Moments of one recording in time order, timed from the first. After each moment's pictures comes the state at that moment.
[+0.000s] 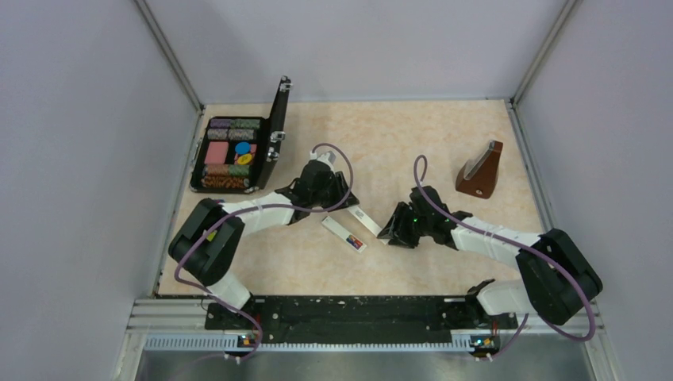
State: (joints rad) left arm -0.63 1.65 0.86 0.14 0.19 -0.79; right arm 0.58 1.32 0.53 -0.11 -0.26 1.00
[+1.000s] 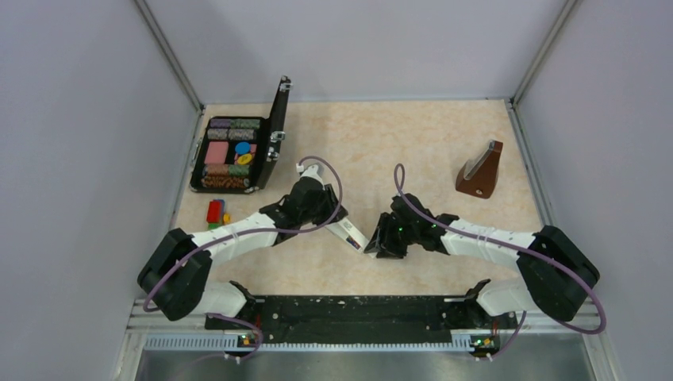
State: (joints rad) left arm -0.70 1.37 0.70 0.02 0.02 -0.81; right arm 0.78 1.33 0.59 -0.17 -0.25 1.05
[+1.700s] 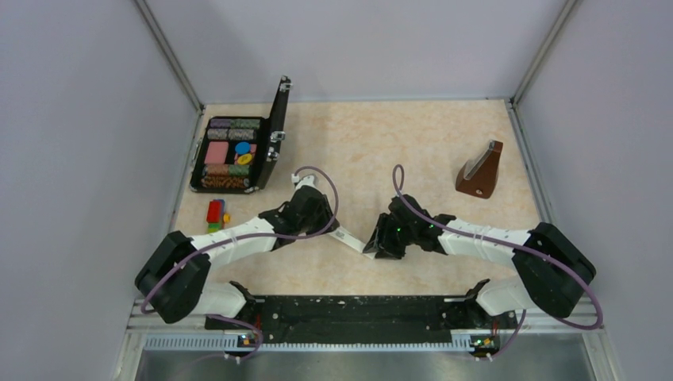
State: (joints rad) left arm -0.73 1.34 0.64 -0.09 -0.06 -0.85; right arm 0.79 1.36 0.59 -0.16 -0.23 1.08
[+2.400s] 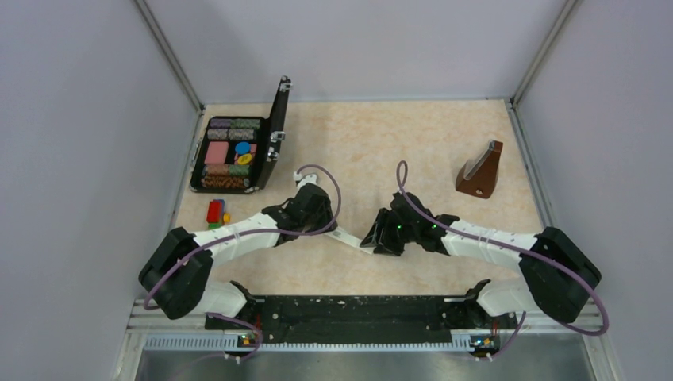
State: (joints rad) left arm -0.73 1.38 0.70 -0.18 -0.11 -0.82; right arm 0.79 1.32 0.59 -0.13 -0.21 1.11
